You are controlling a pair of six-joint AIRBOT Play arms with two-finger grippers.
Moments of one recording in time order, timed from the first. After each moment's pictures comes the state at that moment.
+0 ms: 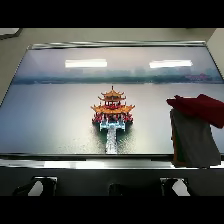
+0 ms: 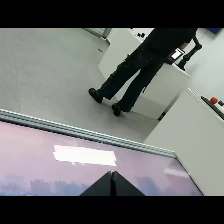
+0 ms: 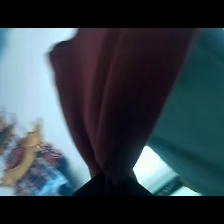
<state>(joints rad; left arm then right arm) 0.41 -0.81 1.30 0.43 -0.95 -1.13 -0.83 -1.06 1.54 -1.19 1.77 1.81</state>
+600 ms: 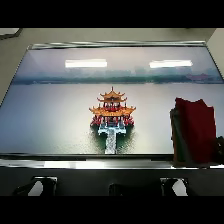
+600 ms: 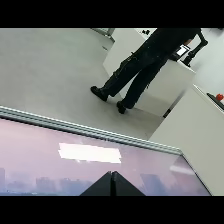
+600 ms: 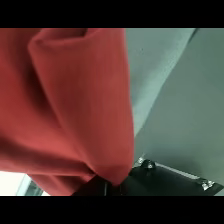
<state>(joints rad) 0.40 -0.81 1.30 0.45 -0.95 -1.12 -0.84 -0.98 0.94 -1.57 1.71 1.84</state>
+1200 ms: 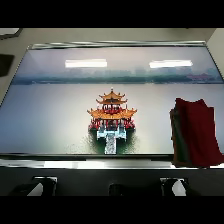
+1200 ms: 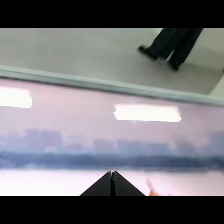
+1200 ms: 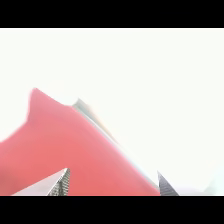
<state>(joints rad) 0.11 -0.92 1.30 1.12 -0.85 -1.36 -0.65 -0.97 1.34 -1.54 1.20 1.70</state>
